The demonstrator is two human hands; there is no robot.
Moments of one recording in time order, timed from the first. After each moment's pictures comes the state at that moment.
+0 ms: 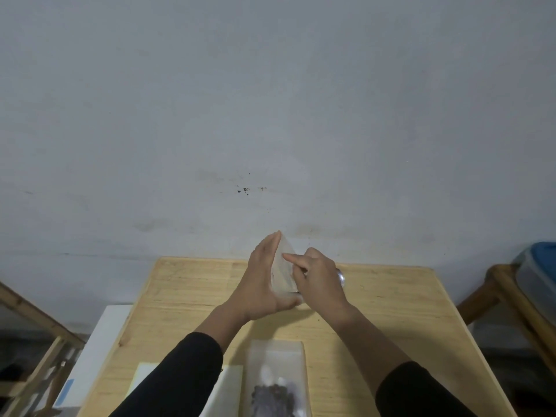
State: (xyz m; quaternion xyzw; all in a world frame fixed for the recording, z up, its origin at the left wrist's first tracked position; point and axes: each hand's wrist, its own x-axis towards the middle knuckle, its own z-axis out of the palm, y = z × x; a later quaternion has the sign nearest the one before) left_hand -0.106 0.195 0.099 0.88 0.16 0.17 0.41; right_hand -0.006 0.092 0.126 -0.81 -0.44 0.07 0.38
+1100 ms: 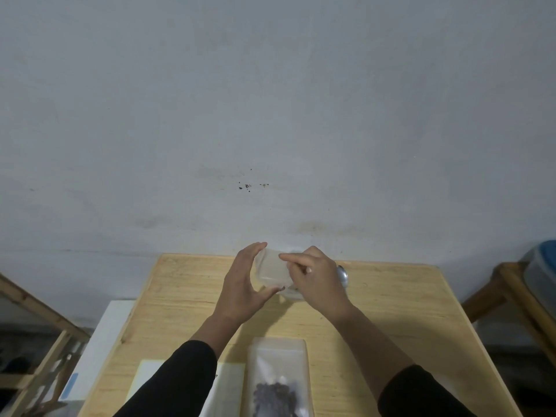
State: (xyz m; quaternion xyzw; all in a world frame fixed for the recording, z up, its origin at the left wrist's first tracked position) left_hand -0.123 0.213 0.067 0.85 0.20 0.35 0.33; right_hand -0.006 0.092 0.122 -0.77 -0.41 0.13 0.46
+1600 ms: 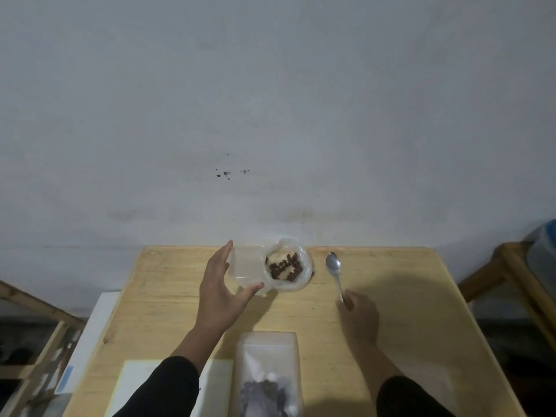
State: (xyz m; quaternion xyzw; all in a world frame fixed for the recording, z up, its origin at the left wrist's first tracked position) left_hand -0.125 0.210 0.040 0.83 0.31 0.33 0.33; right_hand 0.047 0.018 -0.021 -0.93 -0.15 0.10 0.32
